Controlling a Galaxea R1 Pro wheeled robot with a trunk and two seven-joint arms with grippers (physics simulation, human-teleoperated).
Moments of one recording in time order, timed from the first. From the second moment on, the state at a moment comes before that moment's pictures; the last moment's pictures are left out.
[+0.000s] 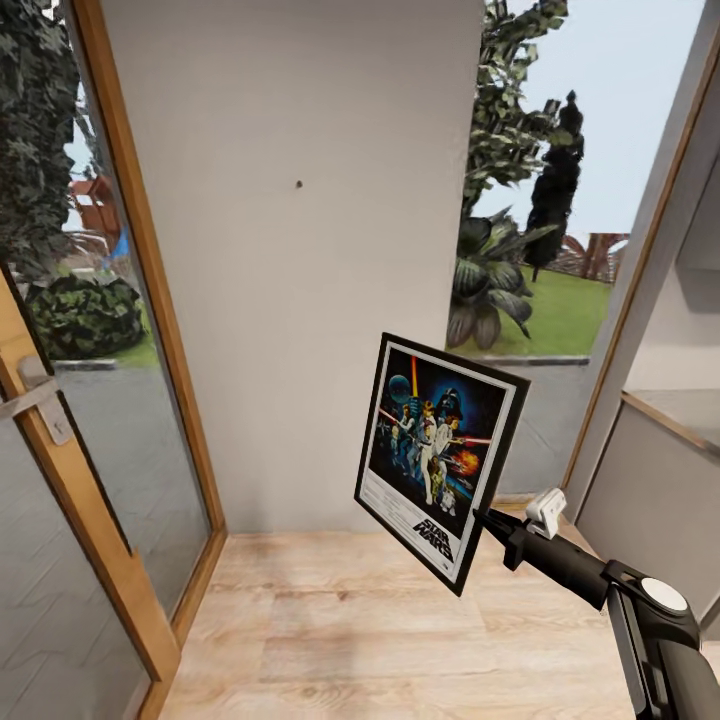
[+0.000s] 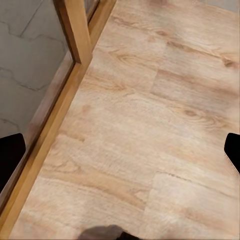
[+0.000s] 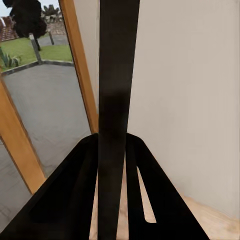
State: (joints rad) left arm 0.02 0.08 0.34 -0.70 0.12 -0.08 -0.08; right arm -0.28 -0.03 -0.40 -1.45 0.08 0.26 1.08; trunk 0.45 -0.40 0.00
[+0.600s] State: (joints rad) left arm 0.02 0.08 0.34 -0.70 0.12 -0.08 -0.08; right arm -0.28 -0.03 -0.40 -1.45 0.08 0.26 1.08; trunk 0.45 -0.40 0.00
